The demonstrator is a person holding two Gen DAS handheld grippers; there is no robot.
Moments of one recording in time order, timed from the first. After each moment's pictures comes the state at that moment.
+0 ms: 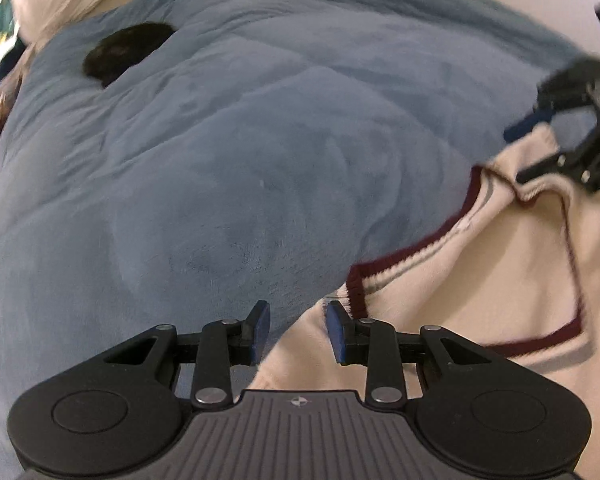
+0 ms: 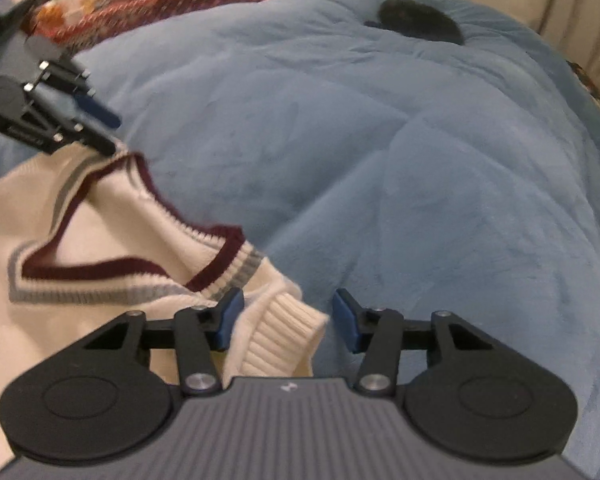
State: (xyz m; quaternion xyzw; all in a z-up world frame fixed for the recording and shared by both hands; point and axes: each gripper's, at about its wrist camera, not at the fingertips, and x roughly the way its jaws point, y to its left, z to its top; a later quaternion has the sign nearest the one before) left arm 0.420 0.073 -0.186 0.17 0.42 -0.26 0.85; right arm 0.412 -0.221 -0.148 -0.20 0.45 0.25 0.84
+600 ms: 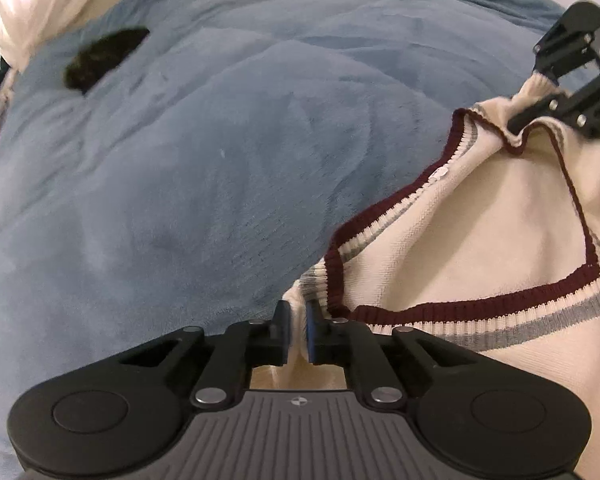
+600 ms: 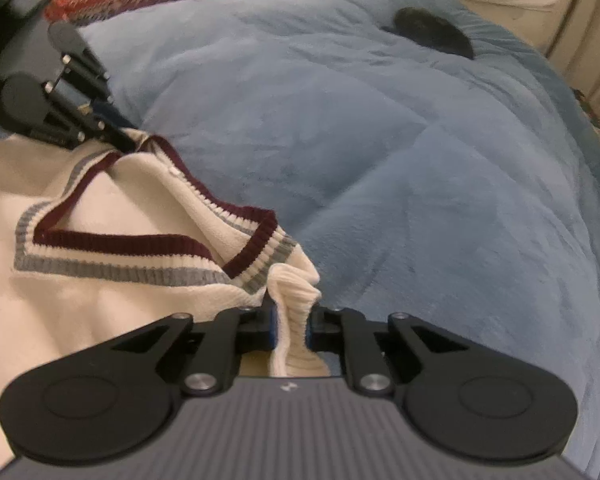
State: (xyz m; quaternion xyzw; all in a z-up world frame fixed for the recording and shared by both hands) left arm 0.402 0.061 -0.205 0.20 0.41 -0.25 0.85; right arm 0.382 -0.201 -0.149 -0.24 0.43 0.24 0.84
